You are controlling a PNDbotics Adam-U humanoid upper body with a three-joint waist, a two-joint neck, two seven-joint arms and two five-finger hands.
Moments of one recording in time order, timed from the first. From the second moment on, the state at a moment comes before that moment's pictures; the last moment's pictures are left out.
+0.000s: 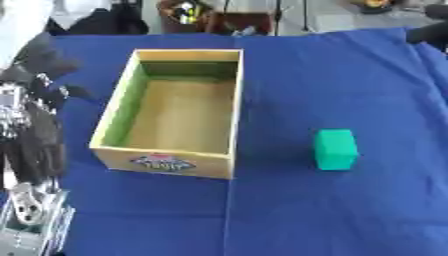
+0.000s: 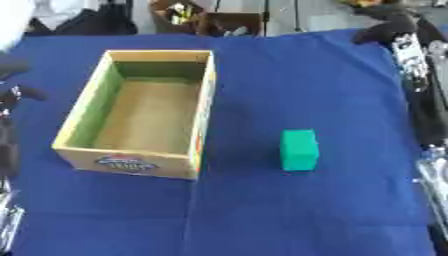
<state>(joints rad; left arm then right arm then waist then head) -0.31 0.18 -0.01 -1.98 -0.03 -0.19 0.27 -0.48 -0.40 0.07 -1.98 0.12 0.07 -0.12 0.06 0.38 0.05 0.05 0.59</state>
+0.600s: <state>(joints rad) -0.31 0.18 -0.01 -1.98 -0.03 -0.19 0.27 -0.54 -0.46 0.09 -1.98 0.17 0.09 -0.07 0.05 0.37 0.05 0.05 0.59</state>
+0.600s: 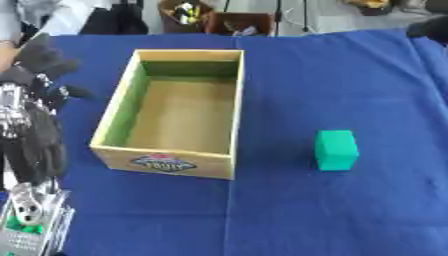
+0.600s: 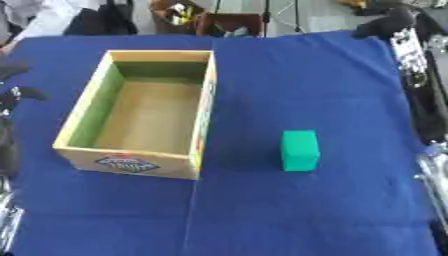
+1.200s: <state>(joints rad) -0.30 0.18 -0.01 -1.98 -0.03 -0.18 0.27 -0.74 -0.65 0.27 -1.90 0.33 0.23 0.08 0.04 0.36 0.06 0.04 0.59</state>
